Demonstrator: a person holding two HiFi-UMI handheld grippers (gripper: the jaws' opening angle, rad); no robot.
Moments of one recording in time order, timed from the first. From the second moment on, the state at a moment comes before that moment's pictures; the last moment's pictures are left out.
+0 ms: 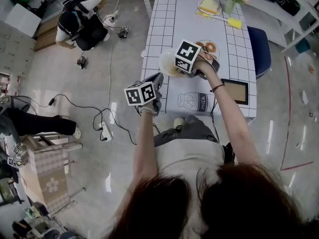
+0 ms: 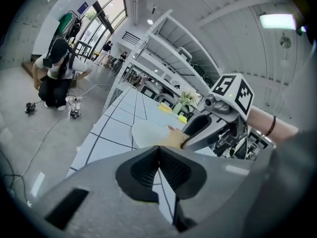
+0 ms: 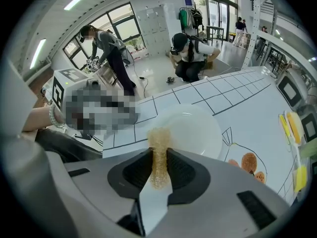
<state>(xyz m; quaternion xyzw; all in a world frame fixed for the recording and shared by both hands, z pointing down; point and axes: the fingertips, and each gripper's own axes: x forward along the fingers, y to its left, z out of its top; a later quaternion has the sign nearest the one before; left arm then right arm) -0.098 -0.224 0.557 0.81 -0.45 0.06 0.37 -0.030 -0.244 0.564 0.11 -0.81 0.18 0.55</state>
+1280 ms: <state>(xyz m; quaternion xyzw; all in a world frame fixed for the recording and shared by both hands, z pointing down) -0.121 -0.228 0.555 0.79 -0.48 0.04 0.37 -0.075 -0.251 0.564 0.07 -0.82 0.15 0.55</state>
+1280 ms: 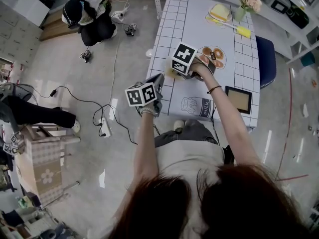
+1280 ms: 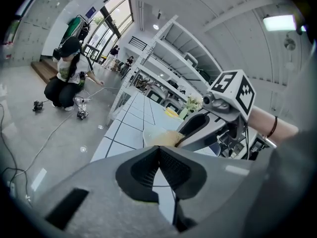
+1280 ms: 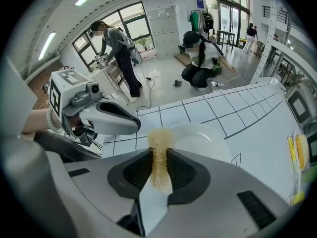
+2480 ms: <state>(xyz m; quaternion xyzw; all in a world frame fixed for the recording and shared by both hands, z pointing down) -0.128 -0.248 0.553 0.80 -0.48 0.03 0.37 -0.084 -0.299 0.567 0.13 -0.83 0.13 0.52</state>
